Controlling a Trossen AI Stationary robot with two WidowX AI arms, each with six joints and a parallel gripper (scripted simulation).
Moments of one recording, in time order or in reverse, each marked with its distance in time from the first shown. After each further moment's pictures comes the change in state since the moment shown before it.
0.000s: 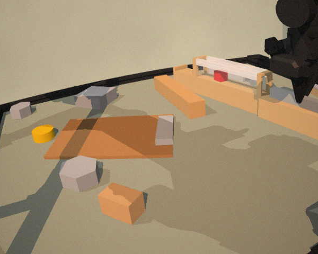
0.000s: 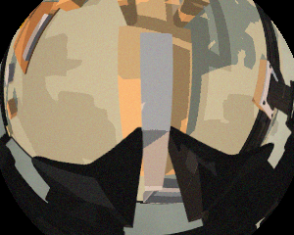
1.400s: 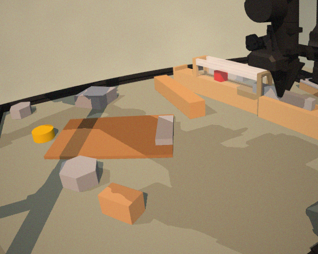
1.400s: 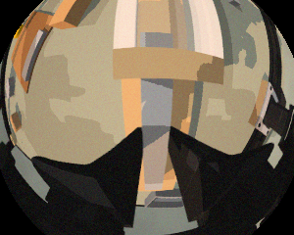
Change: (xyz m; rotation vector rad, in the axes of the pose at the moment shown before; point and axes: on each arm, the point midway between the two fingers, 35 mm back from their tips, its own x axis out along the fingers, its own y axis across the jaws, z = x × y) left arm 0.000 0.000 0.000 0.000 0.000 -0.001; right arm 0.000 0.002 0.045 0.000 0.010 0.007
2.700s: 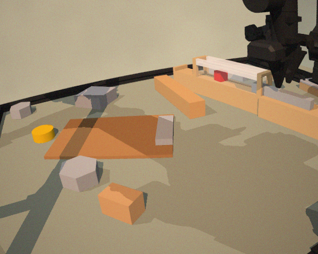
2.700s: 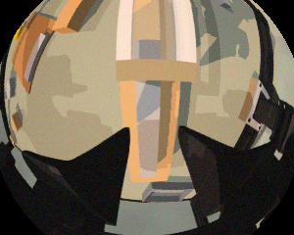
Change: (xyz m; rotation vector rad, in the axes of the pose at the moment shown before) left arm 0.000 0.000 0.000 0.000 0.000 0.000; right arm -0.021 -0.003 0.002 0.001 -0.001 -0.039
